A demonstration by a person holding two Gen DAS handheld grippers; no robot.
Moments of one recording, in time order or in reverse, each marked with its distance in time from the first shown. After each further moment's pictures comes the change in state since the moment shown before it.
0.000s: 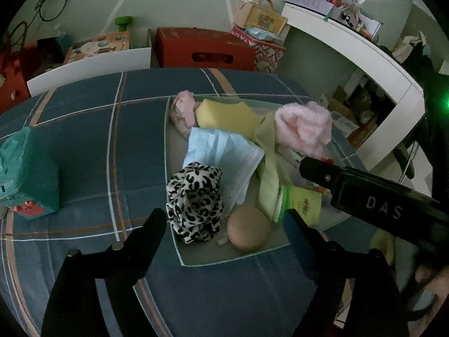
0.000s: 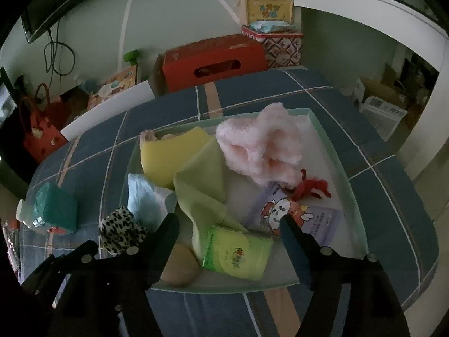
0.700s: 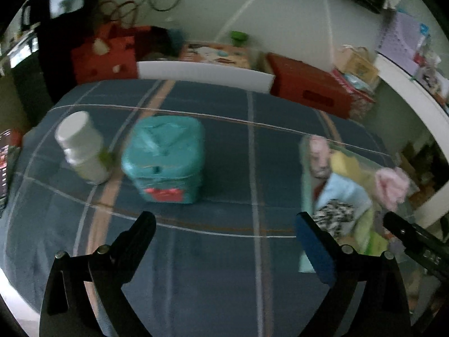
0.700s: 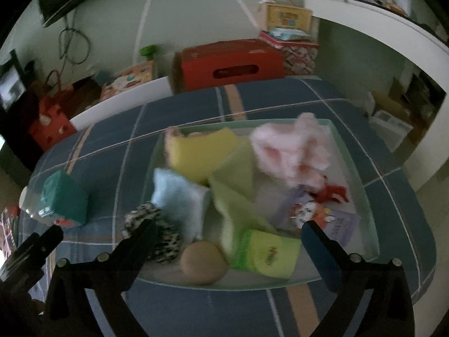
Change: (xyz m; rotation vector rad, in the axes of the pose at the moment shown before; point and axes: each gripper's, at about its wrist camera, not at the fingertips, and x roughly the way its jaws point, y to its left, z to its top) left arm -0.065 0.104 -0.013 -0.294 -0.113 0.365; right arm -0.008 0.043 -0.004 -0.091 -0.010 0.013
